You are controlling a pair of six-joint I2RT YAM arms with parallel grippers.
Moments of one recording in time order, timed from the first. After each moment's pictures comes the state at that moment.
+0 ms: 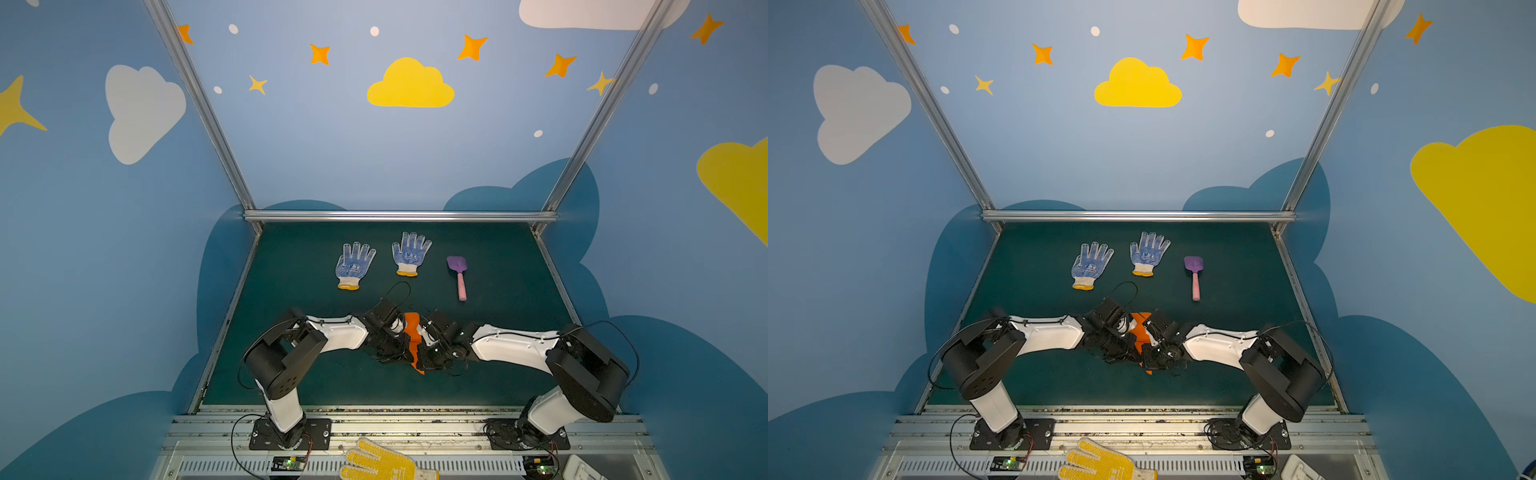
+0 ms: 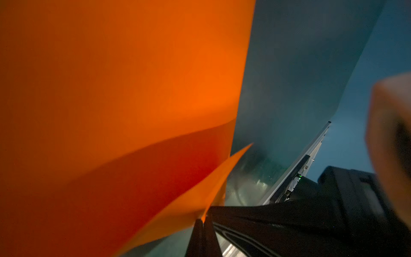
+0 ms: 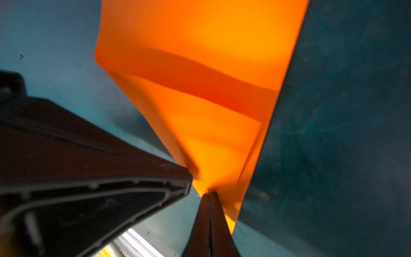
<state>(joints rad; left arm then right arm) -0.75 1.76 0.83 -0.18 0.61 -0.83 0.91 1.58 0.75 -0.36 -0.29 0.74</state>
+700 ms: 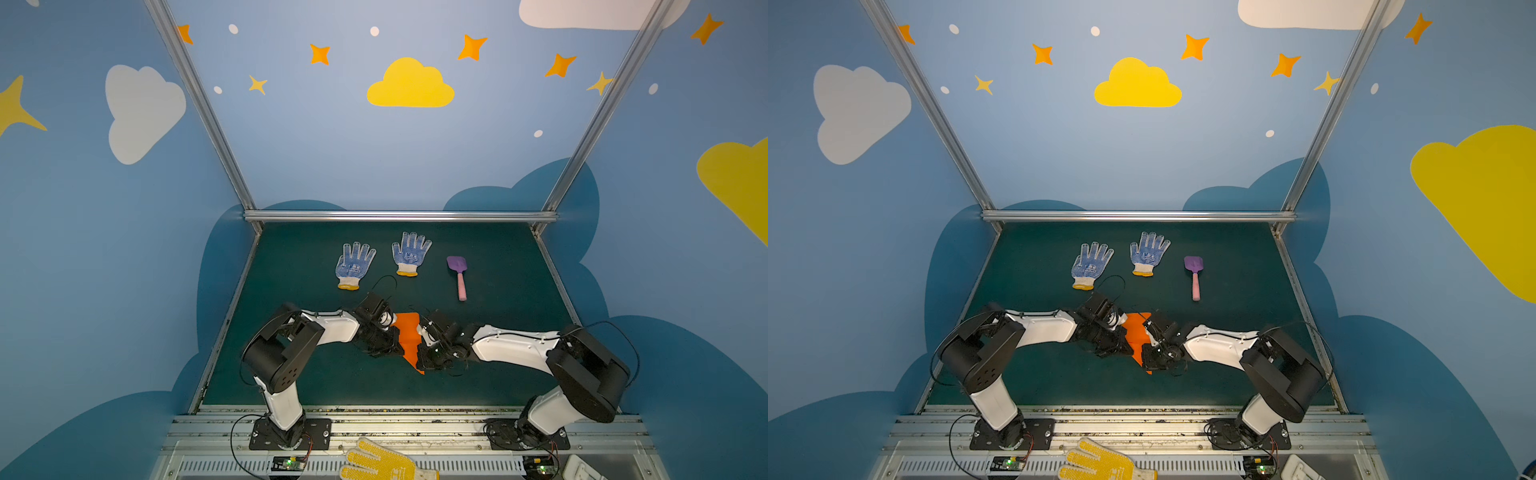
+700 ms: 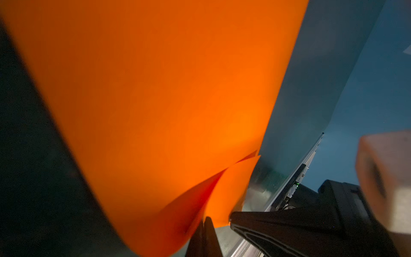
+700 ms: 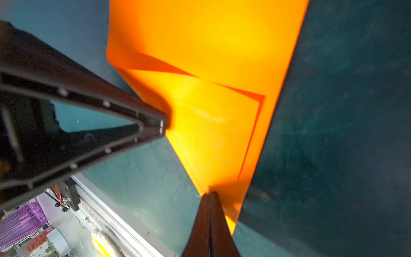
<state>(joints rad) -0.62 1.76 0.80 -0.18 0.65 -0.74 0.91 1.57 0.74 -0.34 -0.30 0.74</state>
